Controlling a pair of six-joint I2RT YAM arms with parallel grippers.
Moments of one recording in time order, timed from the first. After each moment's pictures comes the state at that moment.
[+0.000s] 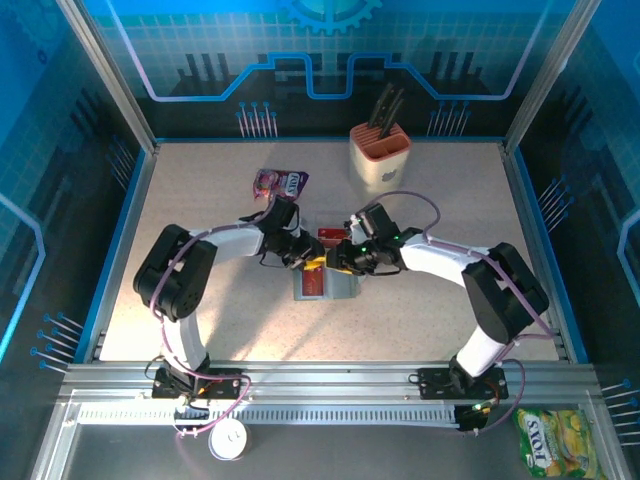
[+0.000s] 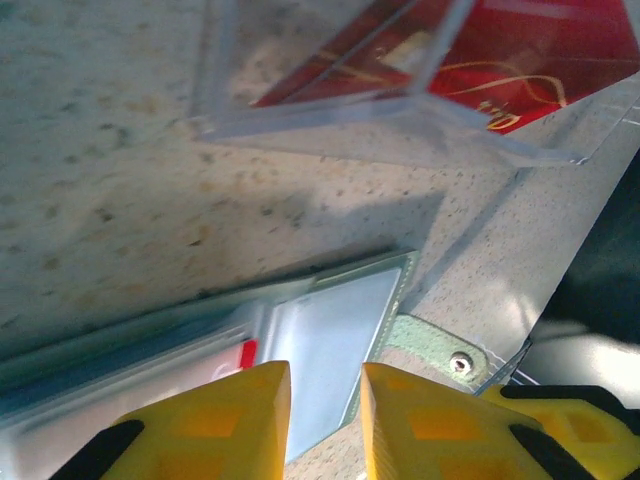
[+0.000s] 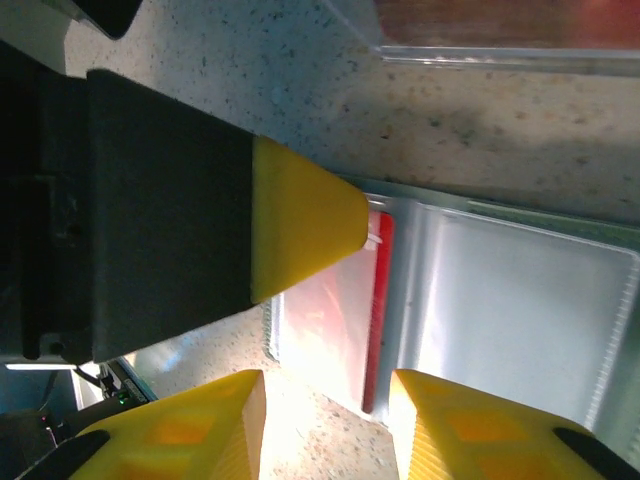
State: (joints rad) left arm -0.43 1.83 1.02 -0.26 0.63 -0.95; right arm 0.59 1.67 0.95 -0.23 -0.52 0.74
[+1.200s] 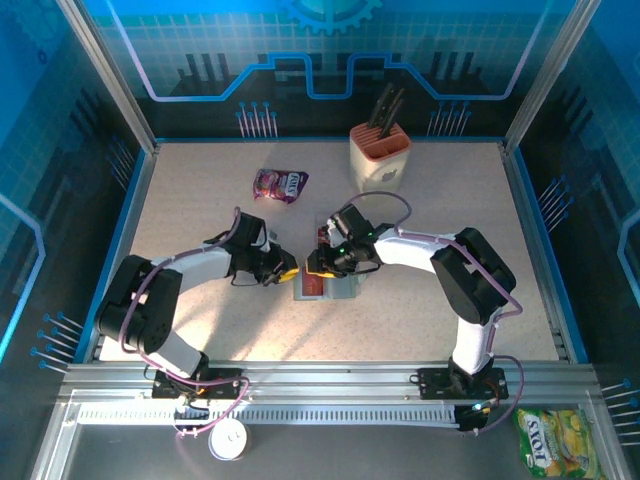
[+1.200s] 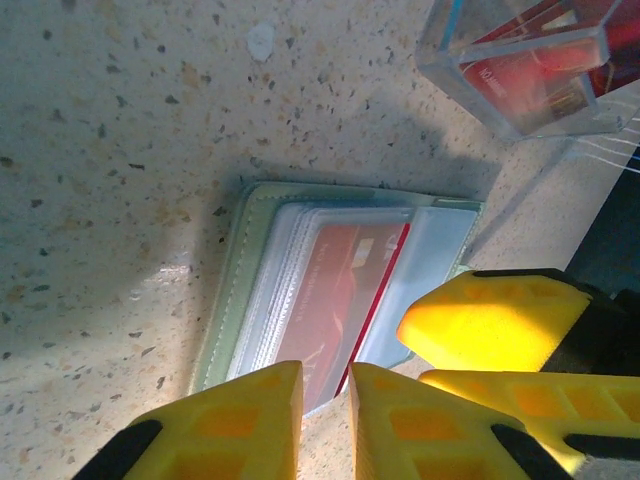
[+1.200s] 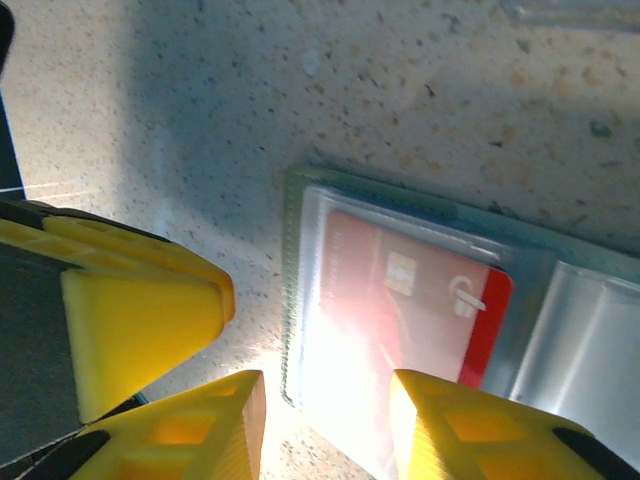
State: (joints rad) left arm -0.32 1.57 0.73 -0.21 0.62 -0.96; right arm 0.67 1.86 1.10 -0.26 -0.53 0.74
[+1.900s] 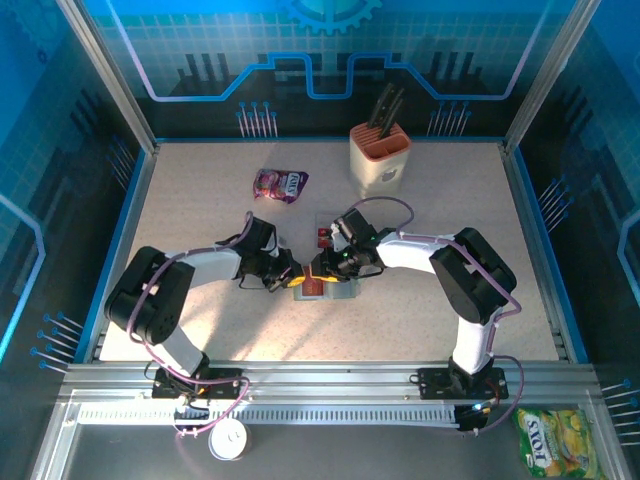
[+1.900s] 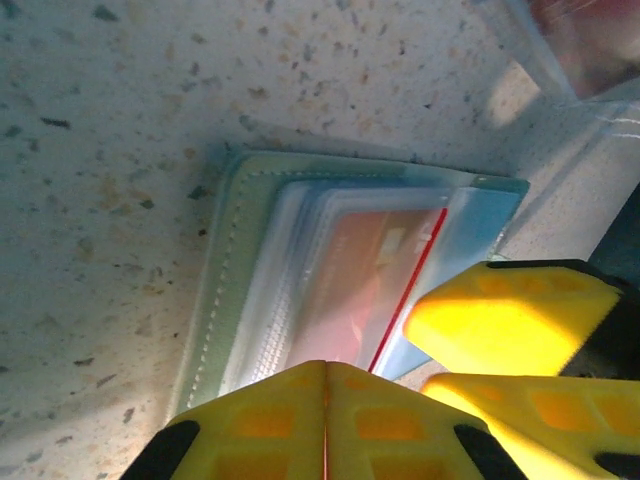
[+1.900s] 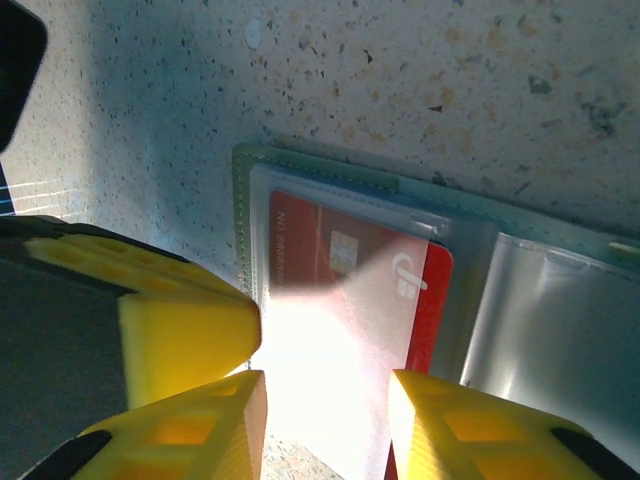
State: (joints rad) left arm -0.38 1.64 0.73 -0.16 0.62 -0.99; right arm 0.66 1.86 1.04 -0.22 -0.54 0.74
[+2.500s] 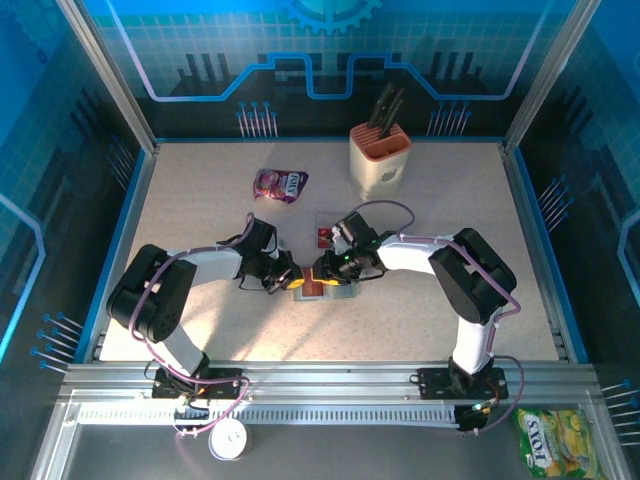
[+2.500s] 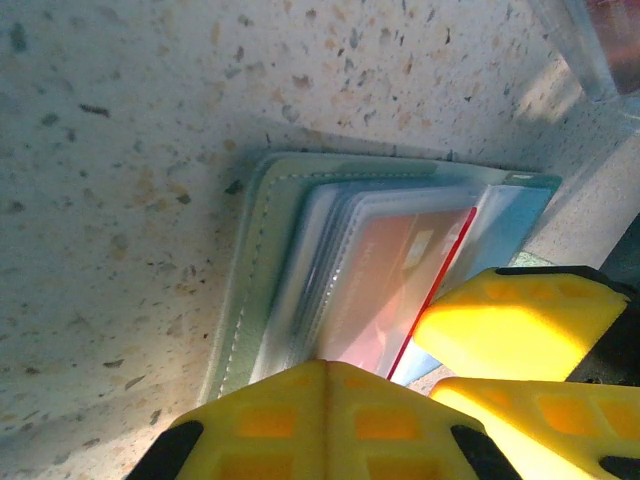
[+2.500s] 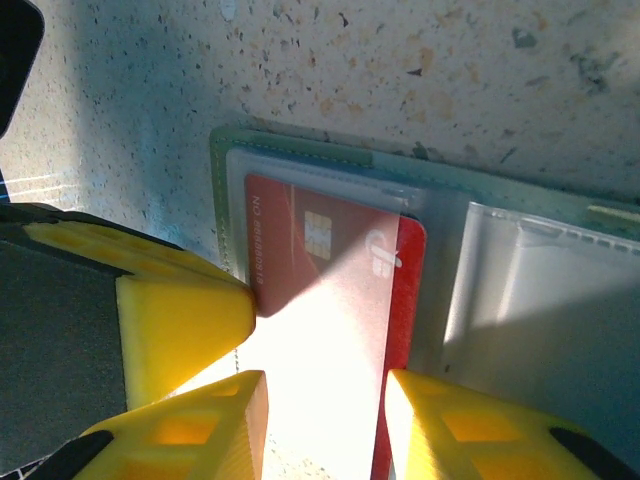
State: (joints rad) left arm -0.38 1.66 0.73 -0.18 0.62 -0.97; right arm 0.66 1.86 1.01 -0.20 -0.55 0.75
